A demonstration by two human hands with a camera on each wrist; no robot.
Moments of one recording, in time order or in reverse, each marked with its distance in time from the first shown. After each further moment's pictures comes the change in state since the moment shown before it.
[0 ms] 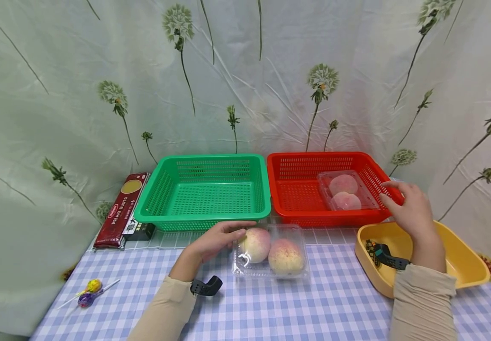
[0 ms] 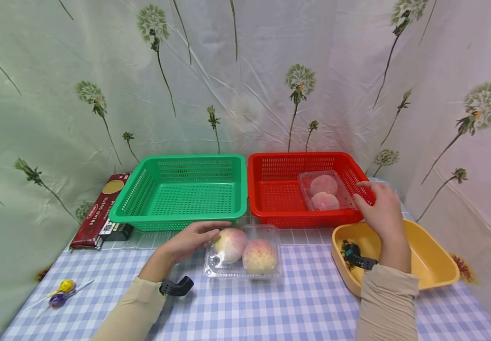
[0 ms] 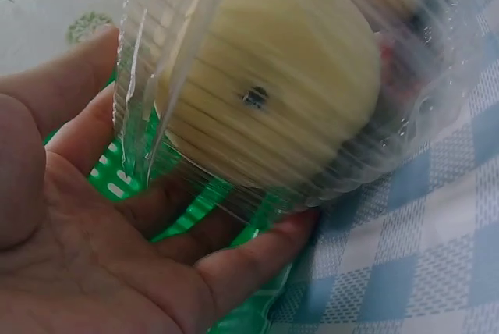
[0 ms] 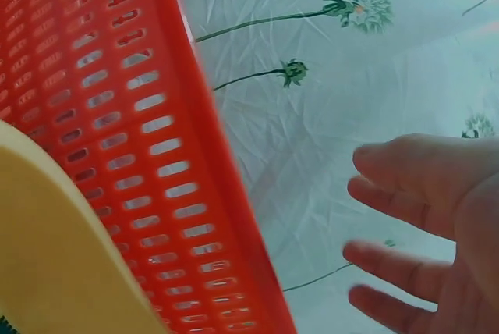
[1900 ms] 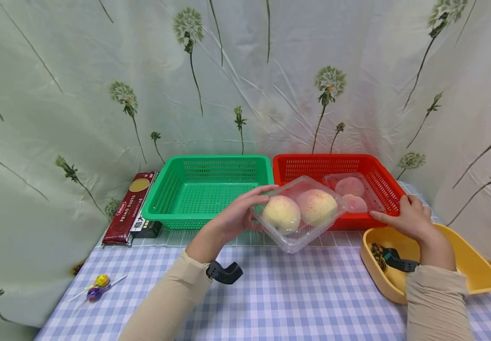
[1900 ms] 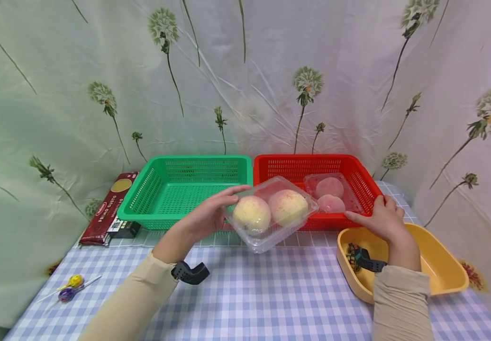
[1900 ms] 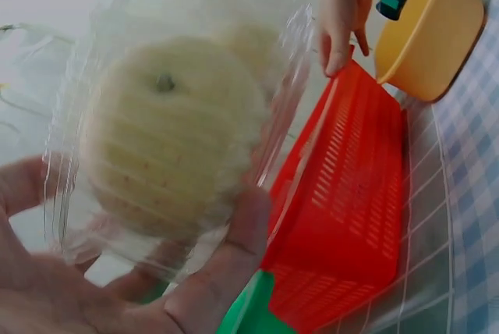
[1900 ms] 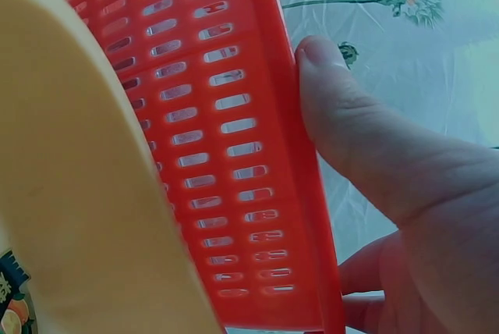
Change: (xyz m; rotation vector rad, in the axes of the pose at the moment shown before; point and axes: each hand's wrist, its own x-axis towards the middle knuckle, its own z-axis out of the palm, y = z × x) left_hand 0.022 0.100 0.036 -0.221 0.081 -0.020; right_hand 0.013 0.021 0.001 -0.157 -0.332 0.094
